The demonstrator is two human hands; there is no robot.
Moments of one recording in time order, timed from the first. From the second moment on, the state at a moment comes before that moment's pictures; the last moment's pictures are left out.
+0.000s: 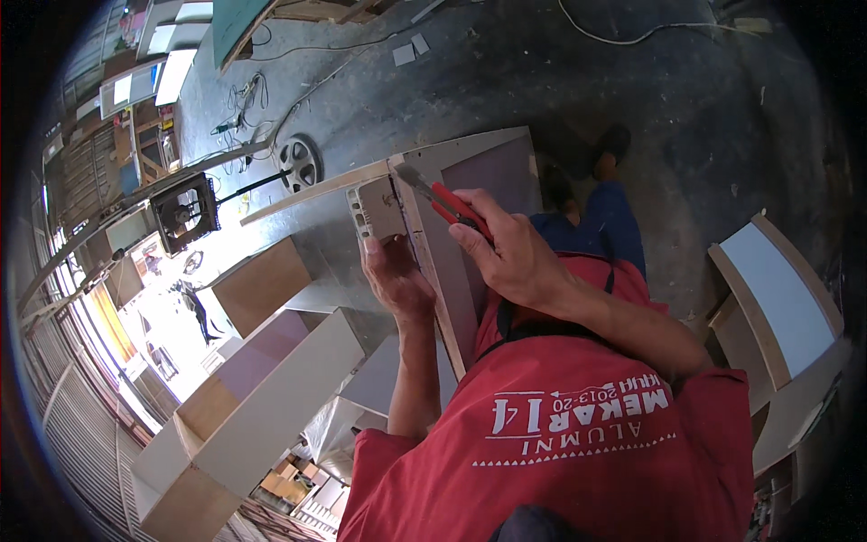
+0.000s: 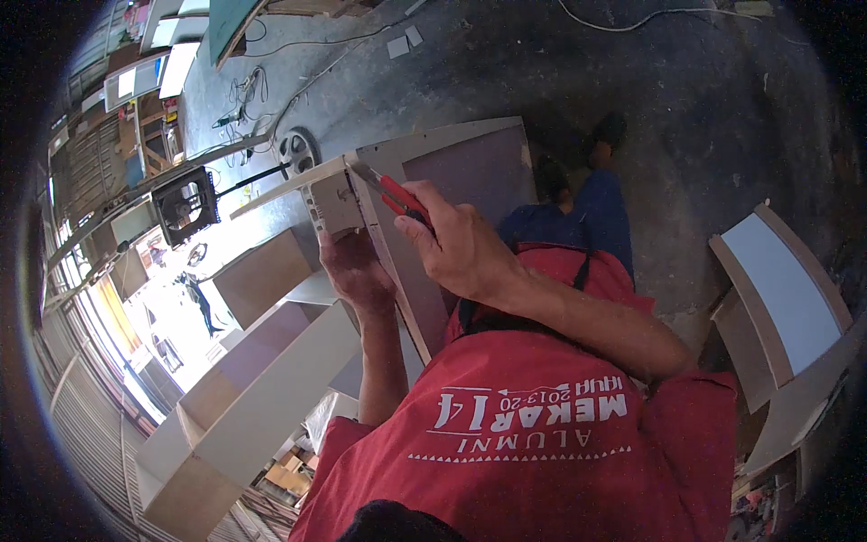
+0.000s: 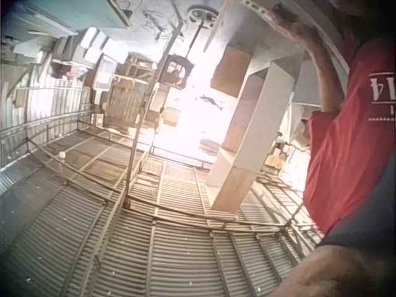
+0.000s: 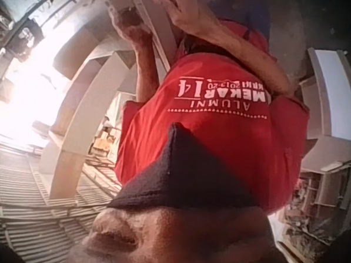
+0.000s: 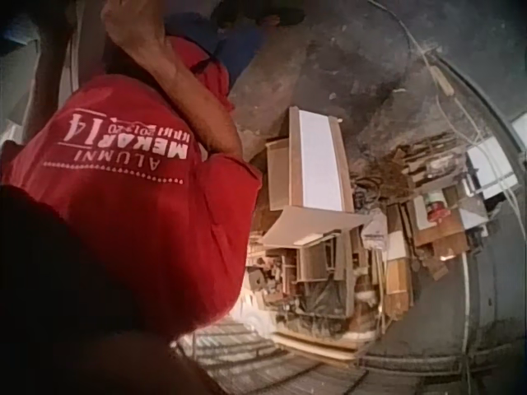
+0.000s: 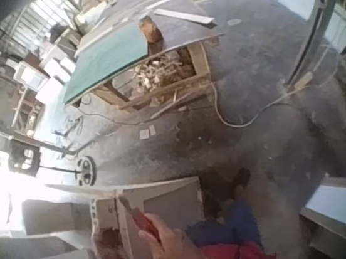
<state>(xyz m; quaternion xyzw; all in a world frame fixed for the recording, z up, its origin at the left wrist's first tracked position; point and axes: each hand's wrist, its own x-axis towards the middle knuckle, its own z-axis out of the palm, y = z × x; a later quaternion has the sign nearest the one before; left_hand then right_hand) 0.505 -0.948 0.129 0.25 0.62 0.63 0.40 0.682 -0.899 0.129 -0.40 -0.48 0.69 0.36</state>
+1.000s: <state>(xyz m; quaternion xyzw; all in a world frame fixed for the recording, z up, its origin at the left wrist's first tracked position) 0.502 -0.951 0.129 0.24 0.63 0.62 0.40 0.668 -0.918 0.115 -0.37 -0.50 0.71 0.34</state>
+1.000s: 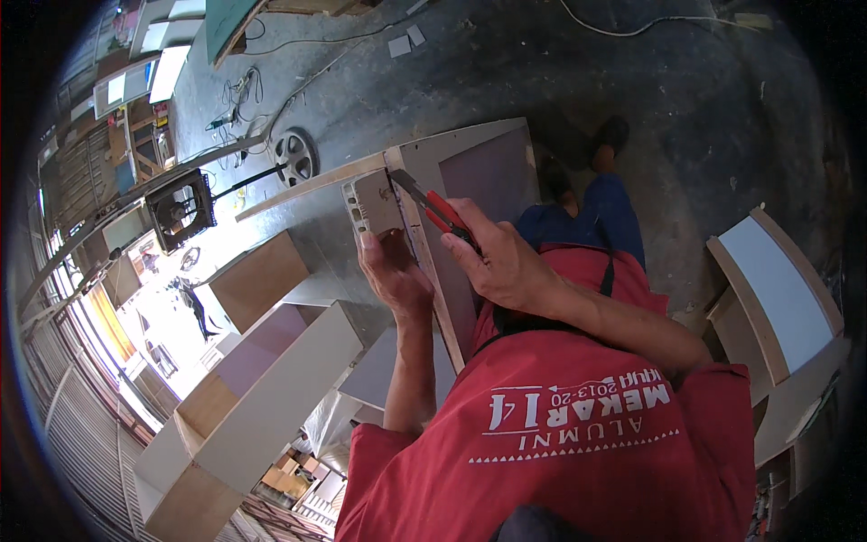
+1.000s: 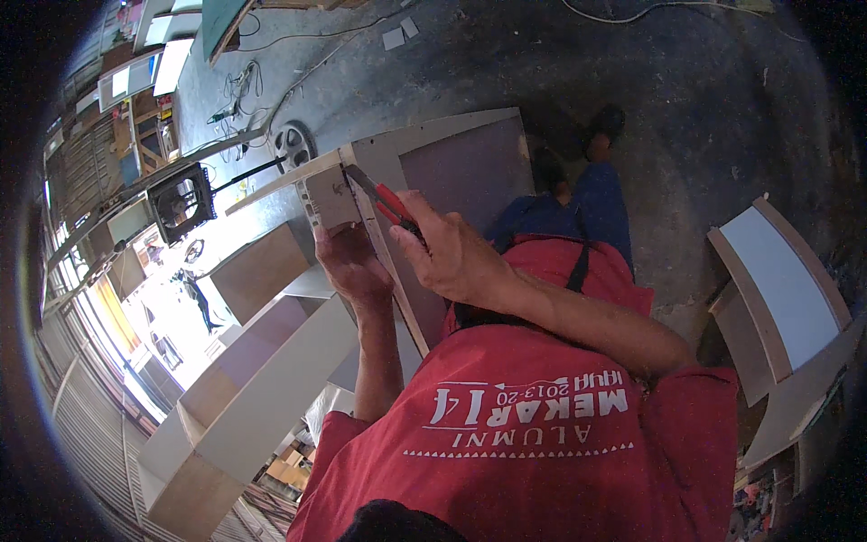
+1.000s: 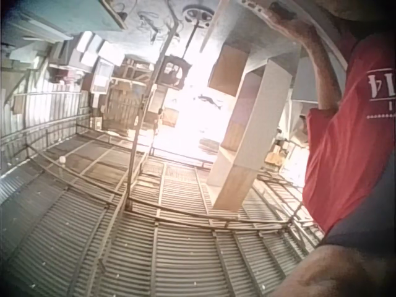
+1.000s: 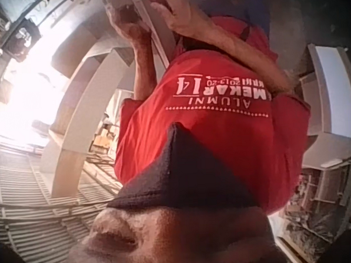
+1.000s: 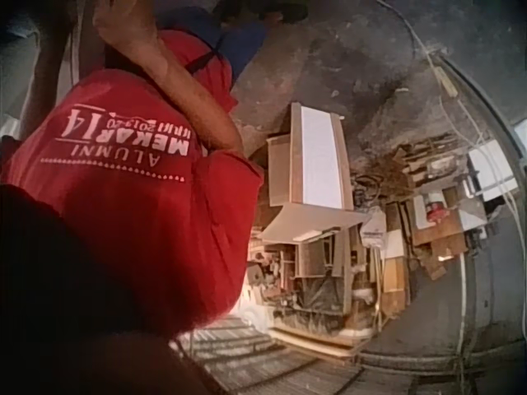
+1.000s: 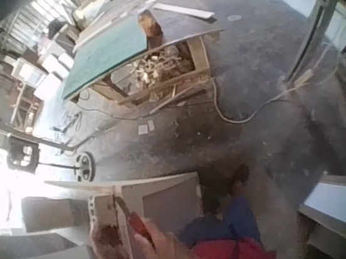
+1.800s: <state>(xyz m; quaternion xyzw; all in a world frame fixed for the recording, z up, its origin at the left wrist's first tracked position) 0.504 -0.948 0.128 0.26 0.64 0.61 0.40 0.677 -0.924 0.122 -0.37 -0.49 0.73 0.29</state>
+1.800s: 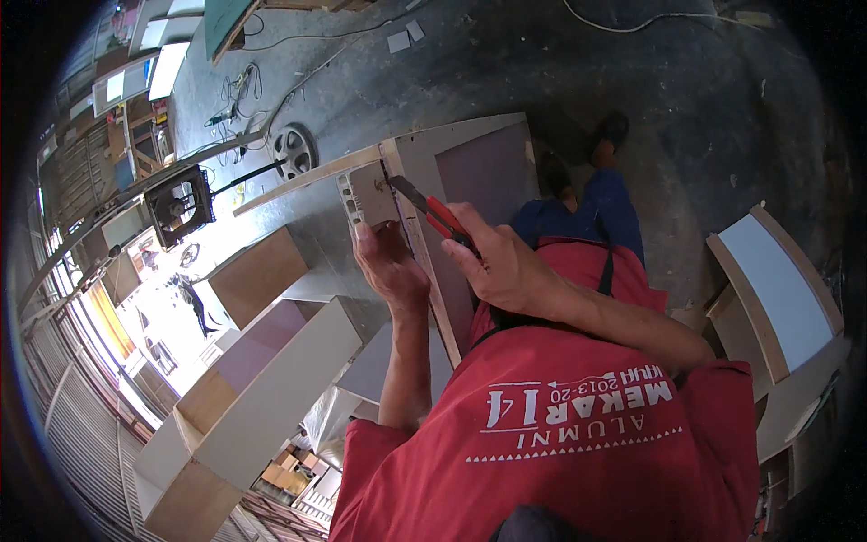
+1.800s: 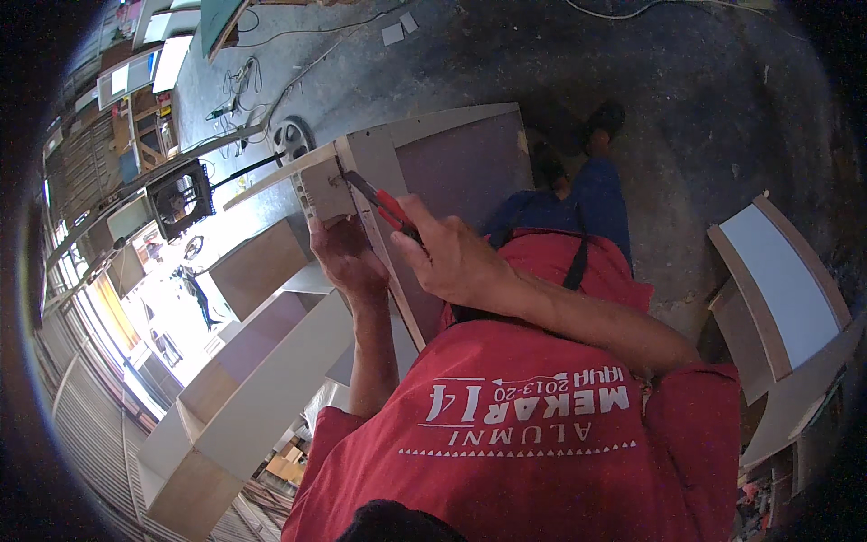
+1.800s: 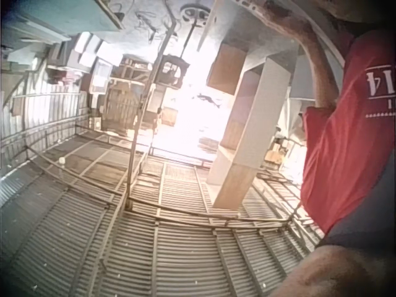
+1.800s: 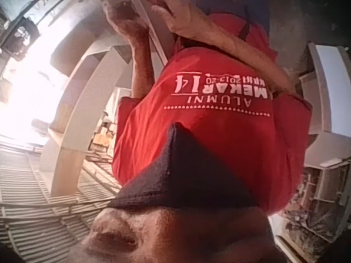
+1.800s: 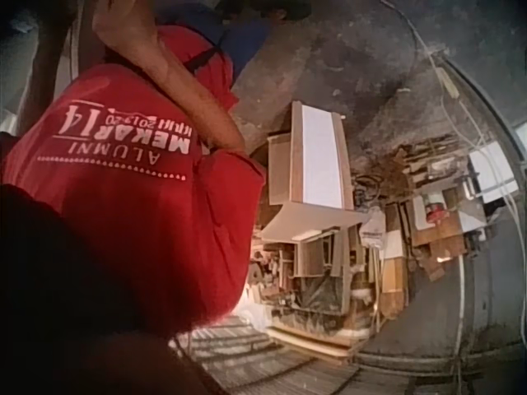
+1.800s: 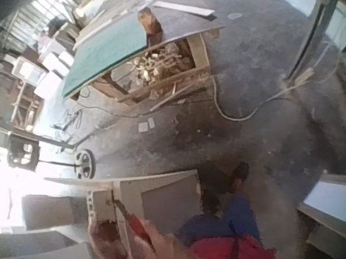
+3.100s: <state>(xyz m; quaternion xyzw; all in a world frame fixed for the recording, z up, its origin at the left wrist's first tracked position) 0.500 -0.952 0.127 0.25 0.62 0.63 0.39 0.666 -0.912 0.124 -0.38 -0.46 0.73 0.34</state>
